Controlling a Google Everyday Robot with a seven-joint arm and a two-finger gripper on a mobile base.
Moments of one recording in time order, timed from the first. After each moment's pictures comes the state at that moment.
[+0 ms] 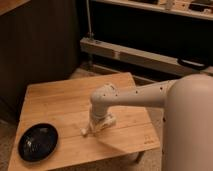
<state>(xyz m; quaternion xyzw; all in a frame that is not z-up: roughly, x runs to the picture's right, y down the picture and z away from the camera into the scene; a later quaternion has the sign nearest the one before) -0.075 0.198 0.803 -0.34 -0.19 -0.15 0.91</state>
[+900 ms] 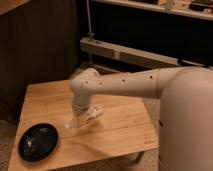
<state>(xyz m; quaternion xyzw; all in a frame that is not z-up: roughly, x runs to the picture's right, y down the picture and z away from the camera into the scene) -0.170 0.113 0.726 -0.29 -0.23 -0.19 0.91</state>
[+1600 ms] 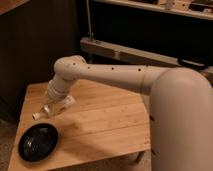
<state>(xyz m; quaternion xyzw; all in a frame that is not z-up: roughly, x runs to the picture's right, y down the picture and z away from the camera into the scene) -0.275 0.070 0.678 -0.27 -0.40 -0.19 0.86</state>
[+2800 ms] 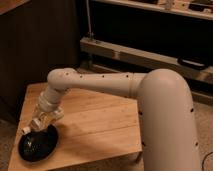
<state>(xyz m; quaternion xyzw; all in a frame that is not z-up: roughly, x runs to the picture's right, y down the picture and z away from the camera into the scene) -0.333 0.134 0.671 -0.30 -0.47 -0.23 0.80</state>
